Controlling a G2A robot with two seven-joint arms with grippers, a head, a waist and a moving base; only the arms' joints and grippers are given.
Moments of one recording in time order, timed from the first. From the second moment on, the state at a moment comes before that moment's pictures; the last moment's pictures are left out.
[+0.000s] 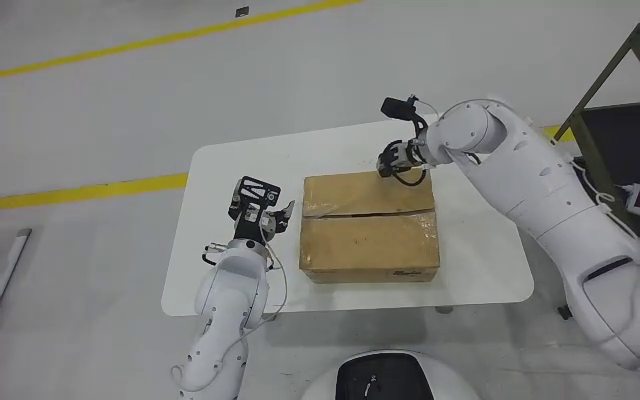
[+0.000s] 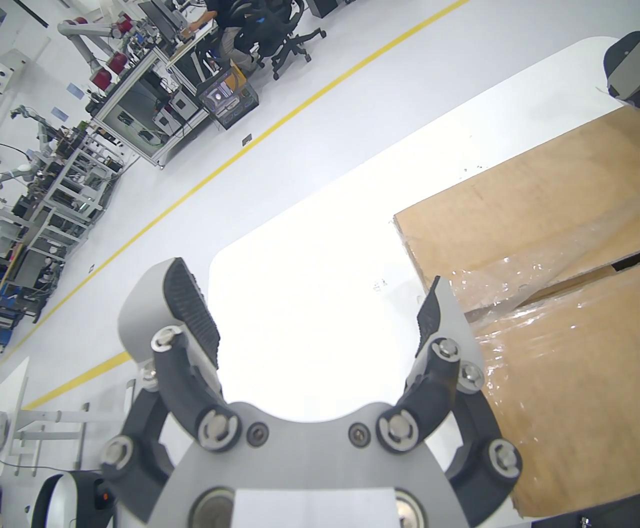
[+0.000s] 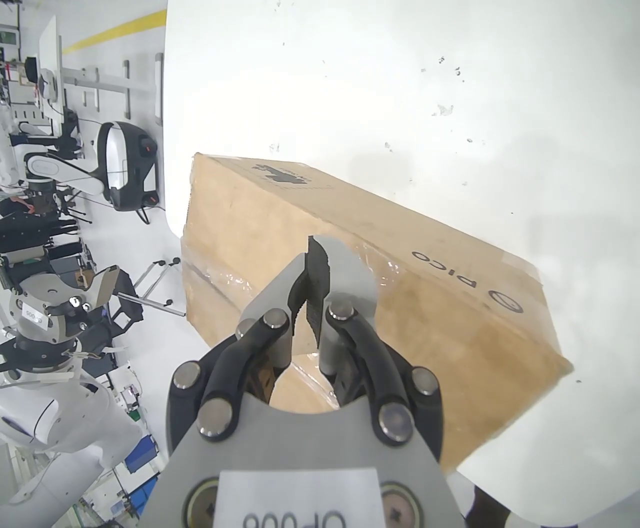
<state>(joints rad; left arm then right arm) 1.17 -1.32 -1.32 -1.86 1.76 -0.09 -0.58 -0.21 -1.31 0.76 -0.79 -0.17 0.09 1.07</state>
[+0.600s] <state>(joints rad) 1.18 -1.32 -1.33 -1.86 1.76 -0.10 -0.55 -0.41 -1.20 0.99 -1.11 -0.18 0.10 1.11</state>
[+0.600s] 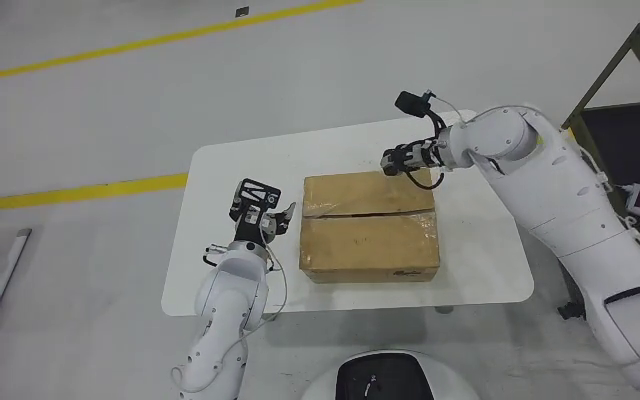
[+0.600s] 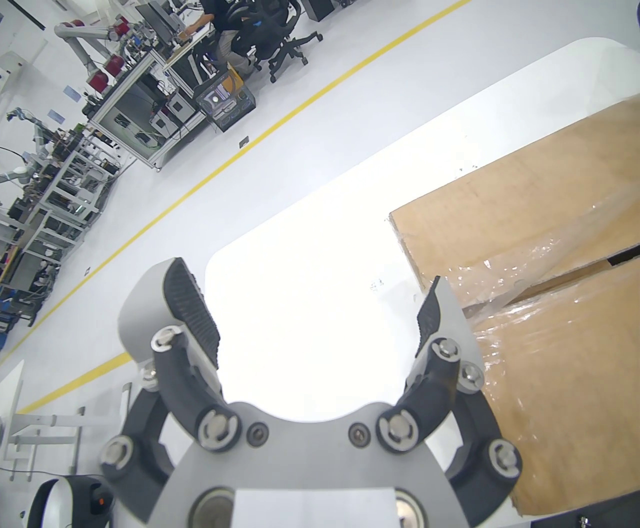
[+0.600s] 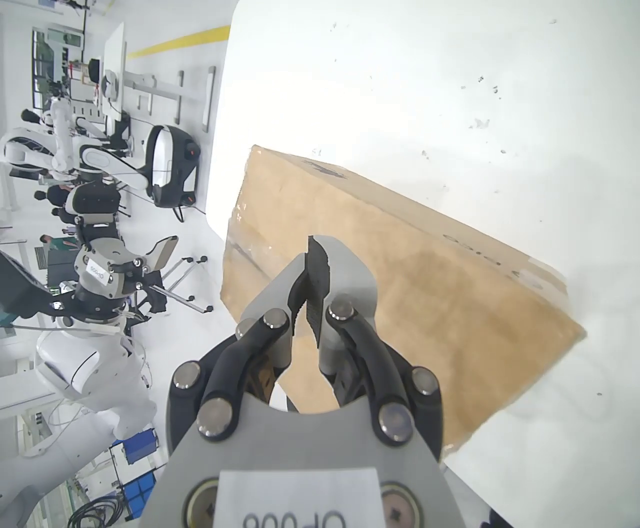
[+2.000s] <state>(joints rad) 1.13 -1.34 -1.23 -1.86 1.73 -0.15 -0.57 -0.95 -1.07 1.40 -1.64 0.00 -0.14 1.10</state>
